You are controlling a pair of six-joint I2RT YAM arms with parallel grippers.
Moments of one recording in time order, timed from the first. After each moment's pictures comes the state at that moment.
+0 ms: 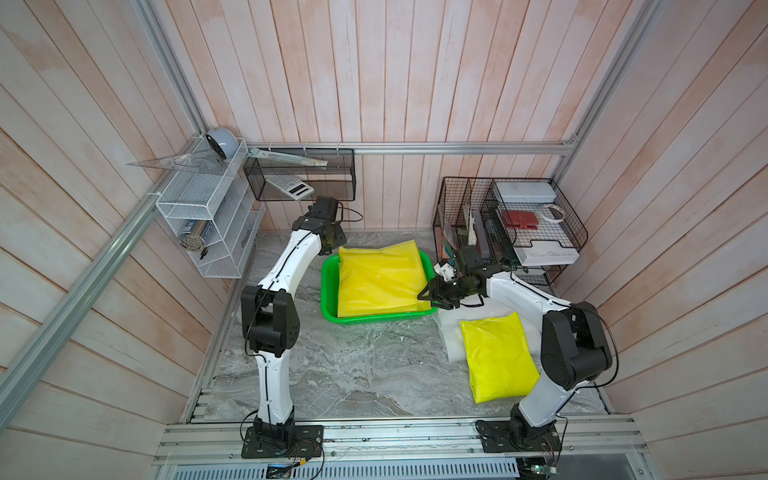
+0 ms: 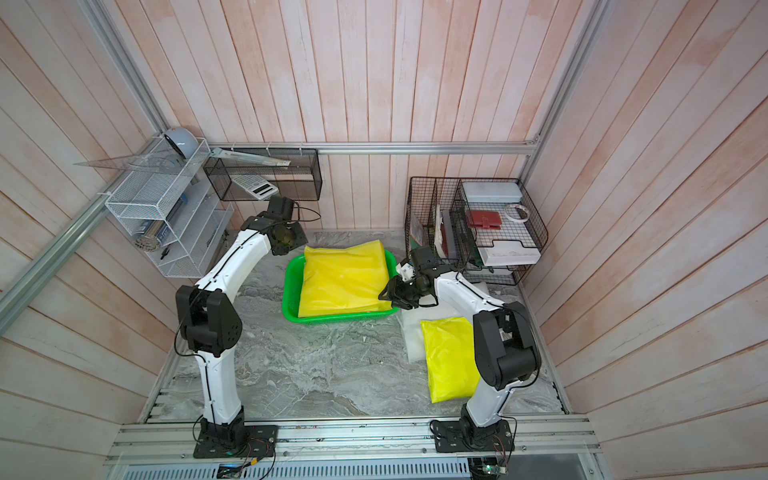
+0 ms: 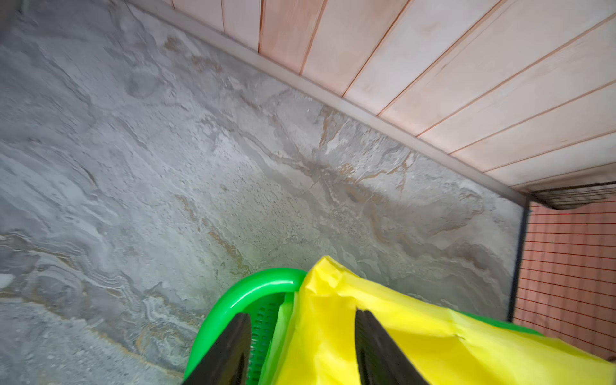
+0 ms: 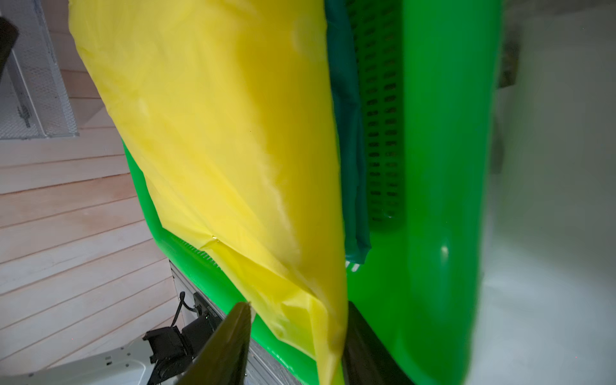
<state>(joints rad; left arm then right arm) -0.22 2.03 2.01 -0.85 -0.11 -0.58 0.36 1.72 1.24 -0.60 -0.60 0.59</state>
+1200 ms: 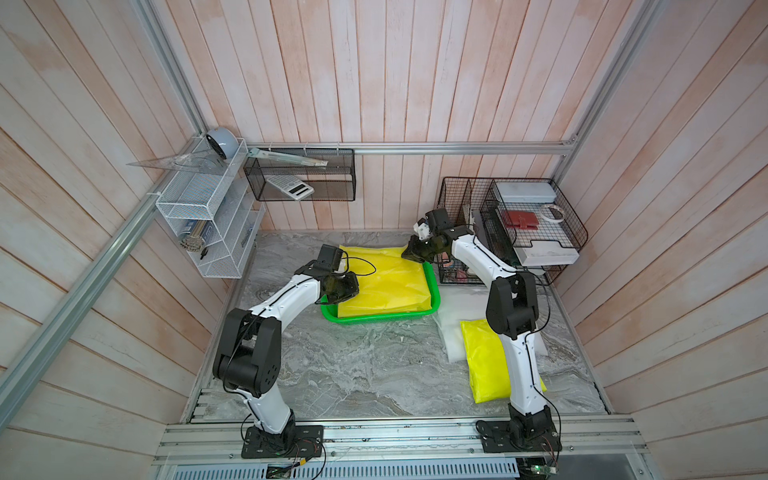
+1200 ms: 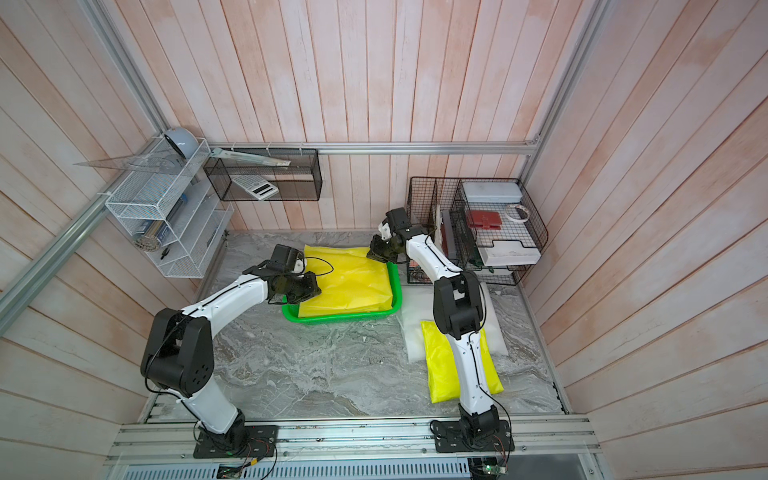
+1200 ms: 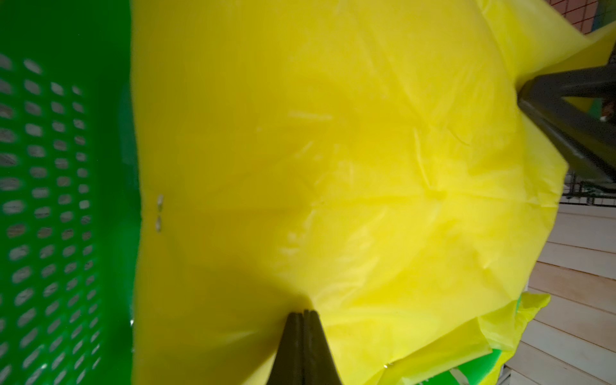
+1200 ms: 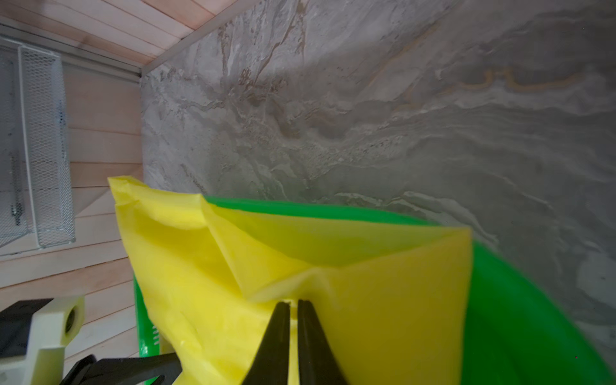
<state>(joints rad) -0.30 1.72 1.22 -0.52 0.32 -0.57 0.39 2.33 2.10 -0.71 -0.46 0.58</state>
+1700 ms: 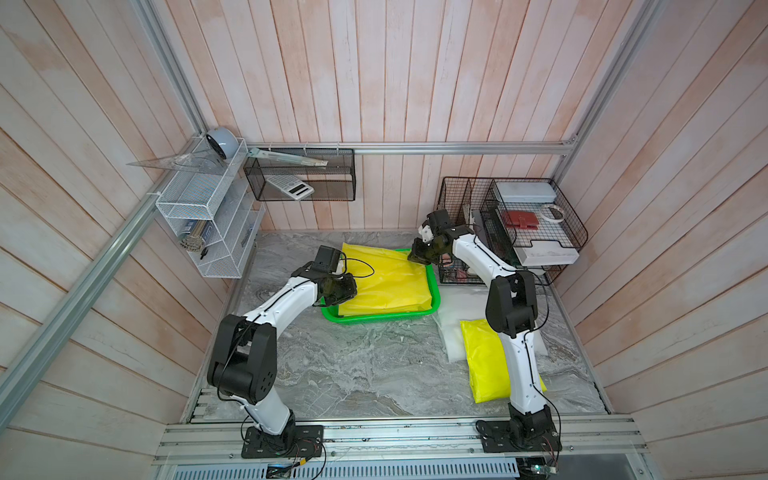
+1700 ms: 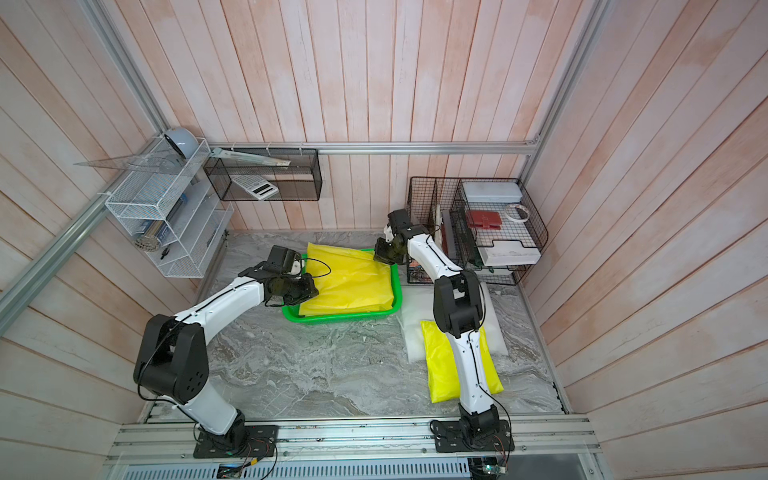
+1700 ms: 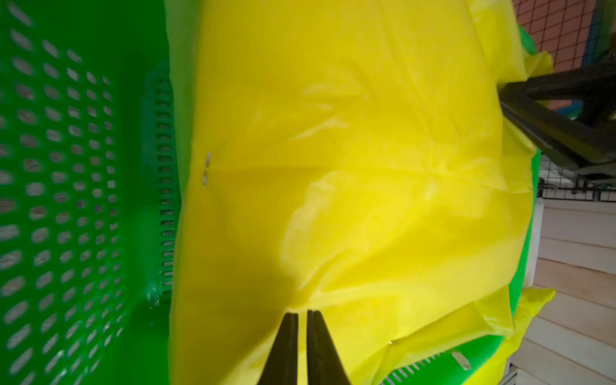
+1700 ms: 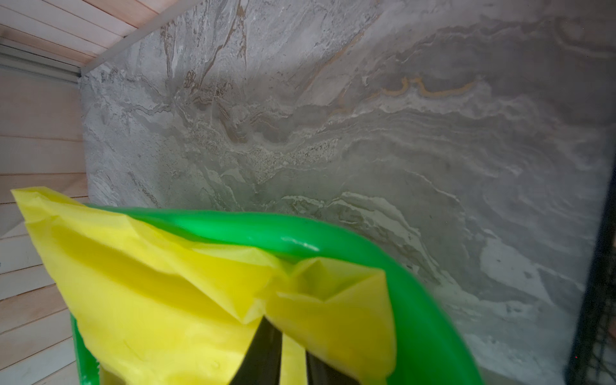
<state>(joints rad) -0.30 1.66 1.22 -0.56 0.30 -0.57 0.38 2.31 2.11 -0.79 -0.37 0.51</state>
